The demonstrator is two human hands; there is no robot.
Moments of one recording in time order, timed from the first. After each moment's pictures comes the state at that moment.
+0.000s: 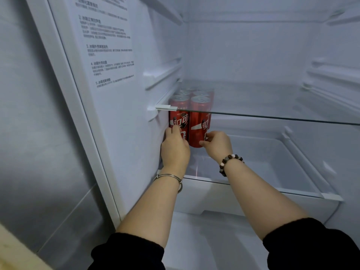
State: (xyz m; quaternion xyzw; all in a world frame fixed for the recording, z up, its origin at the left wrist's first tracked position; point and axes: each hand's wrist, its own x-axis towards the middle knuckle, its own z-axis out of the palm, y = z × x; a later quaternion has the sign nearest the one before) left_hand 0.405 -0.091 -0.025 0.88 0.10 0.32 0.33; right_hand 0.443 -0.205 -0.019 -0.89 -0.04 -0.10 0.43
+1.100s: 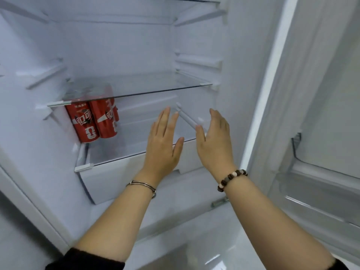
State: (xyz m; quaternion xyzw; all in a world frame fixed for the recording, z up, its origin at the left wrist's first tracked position) left_hand 0.293 -0.218 -0.034 0.78 -0.42 0.35 0.31; right_hand 0.203 -0.336 0.005 -0.87 0.12 -0.38 0.30
